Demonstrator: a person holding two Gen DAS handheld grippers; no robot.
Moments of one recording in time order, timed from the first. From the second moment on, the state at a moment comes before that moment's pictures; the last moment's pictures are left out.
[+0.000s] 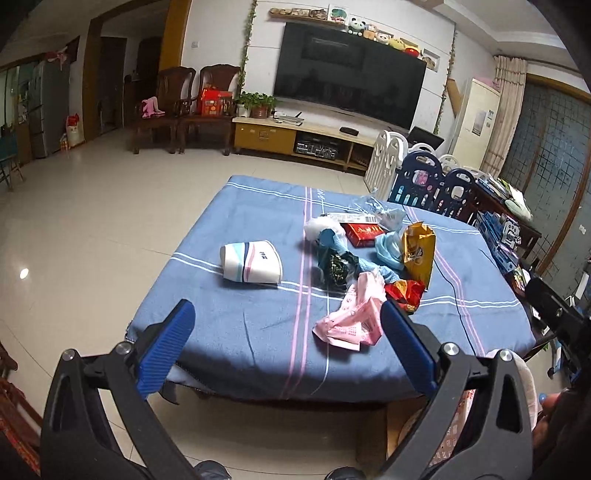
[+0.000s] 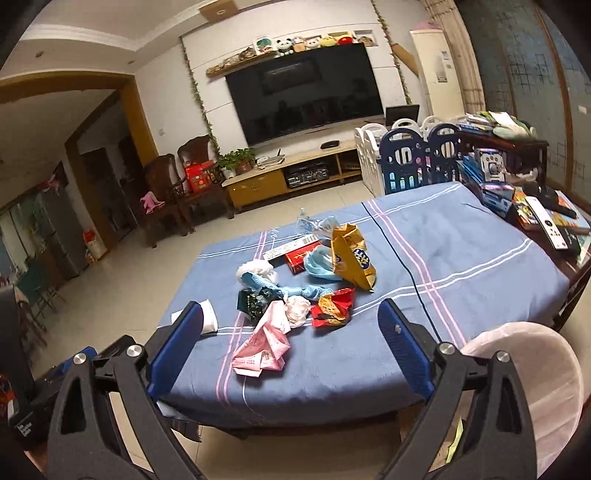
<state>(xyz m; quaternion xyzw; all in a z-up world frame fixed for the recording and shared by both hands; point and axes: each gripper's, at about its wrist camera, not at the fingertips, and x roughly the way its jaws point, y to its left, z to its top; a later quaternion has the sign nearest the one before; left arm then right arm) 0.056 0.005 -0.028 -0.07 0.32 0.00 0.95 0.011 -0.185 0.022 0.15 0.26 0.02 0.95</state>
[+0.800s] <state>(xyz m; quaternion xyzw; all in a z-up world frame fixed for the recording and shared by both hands) 0.092 -0.059 -0.060 0.04 0.37 -0.07 0.93 0.016 -0.186 0.016 0.15 0.27 0.03 0.95</state>
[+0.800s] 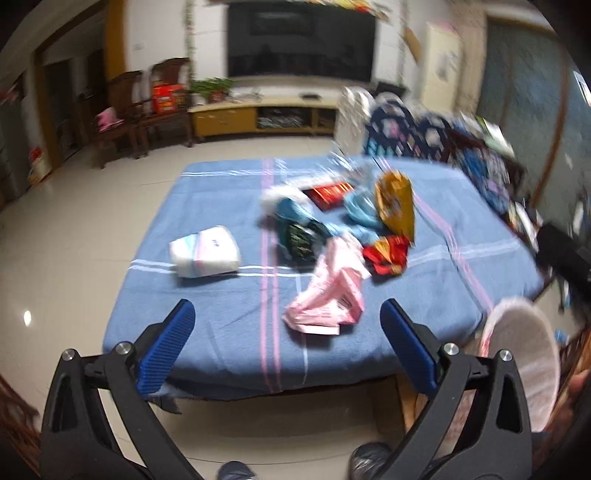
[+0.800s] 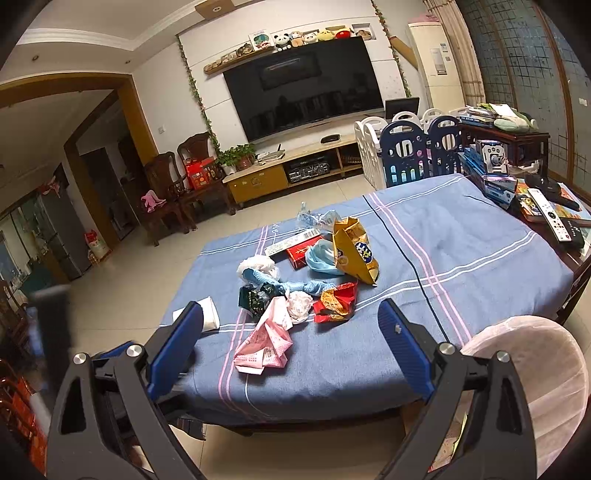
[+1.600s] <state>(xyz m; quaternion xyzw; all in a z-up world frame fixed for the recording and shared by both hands) 0.157 -0.033 -0.052 -0.08 0.37 -0.10 0.92 0.097 -0.180 -0.017 0.13 0.34 0.00 0.93</state>
